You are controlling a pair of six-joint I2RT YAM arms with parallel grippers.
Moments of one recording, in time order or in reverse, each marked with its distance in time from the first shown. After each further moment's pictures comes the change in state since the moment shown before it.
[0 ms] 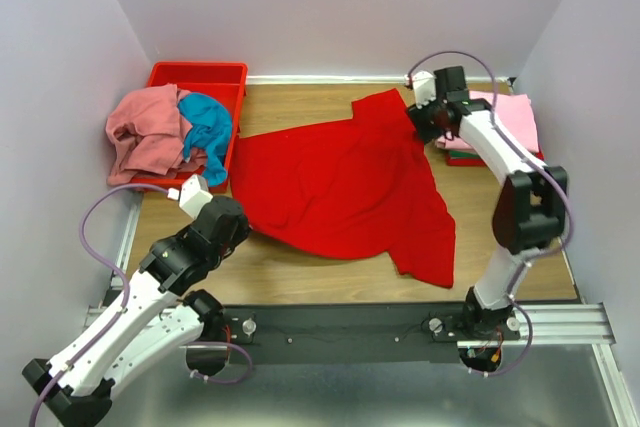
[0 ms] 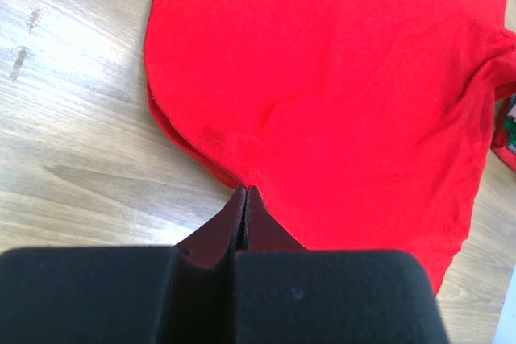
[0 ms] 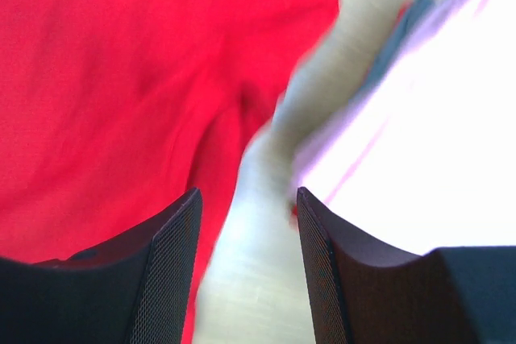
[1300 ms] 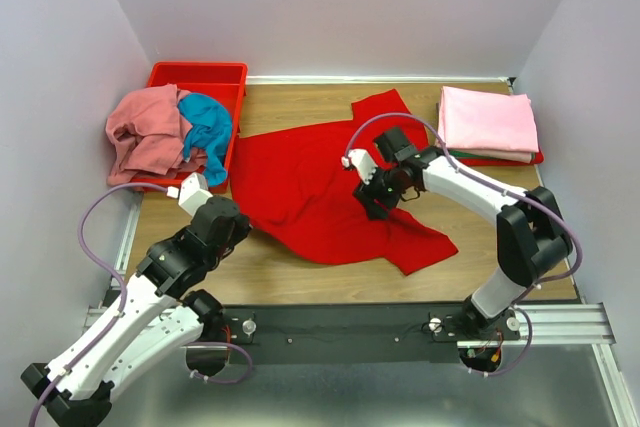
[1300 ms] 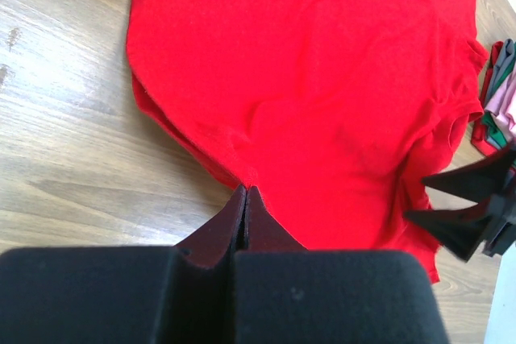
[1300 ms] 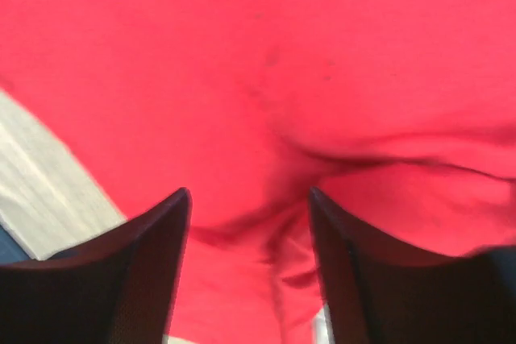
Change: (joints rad) left arm 0.002 -0.027 -0.004 0.047 0.008 0.044; right arm 0.365 -0.273 -0.450 -0.077 -0.285 -0.035
